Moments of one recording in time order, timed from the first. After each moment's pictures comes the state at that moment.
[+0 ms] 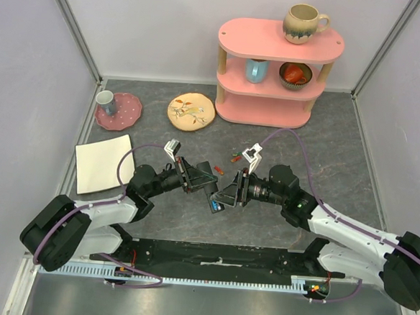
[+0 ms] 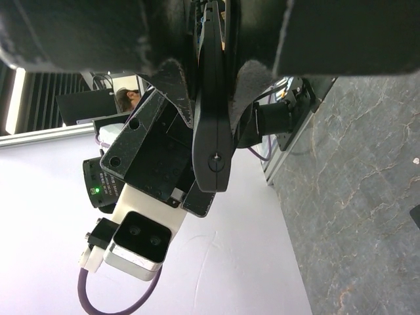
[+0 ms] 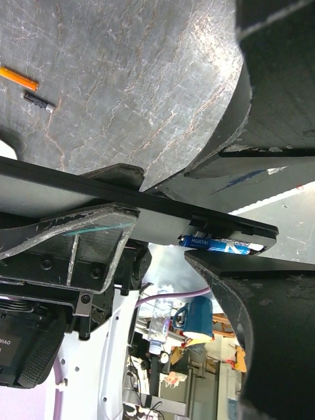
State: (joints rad) left arm -0.63 1.19 0.25 1.07 0.53 -1.45; right arm 0.83 1.04 0.51 0.30 -0.47 0.83
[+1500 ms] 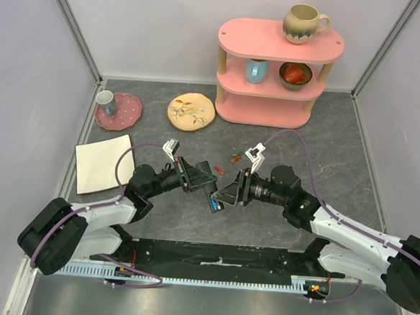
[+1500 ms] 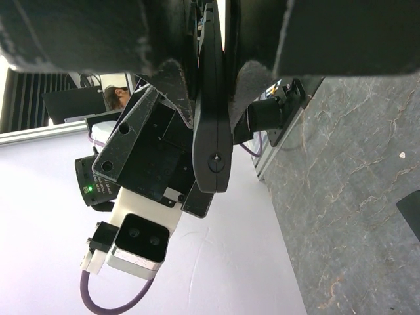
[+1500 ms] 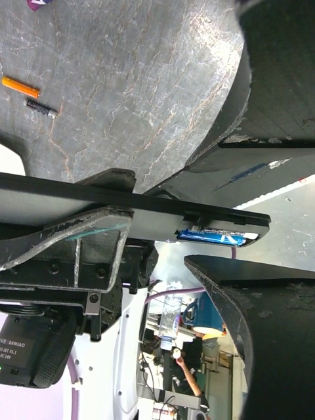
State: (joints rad) left arm -0.63 1.16 0.25 1.02 0.51 -1.40; right arm 0.83 1.01 0.51 0.28 -0.43 0.87
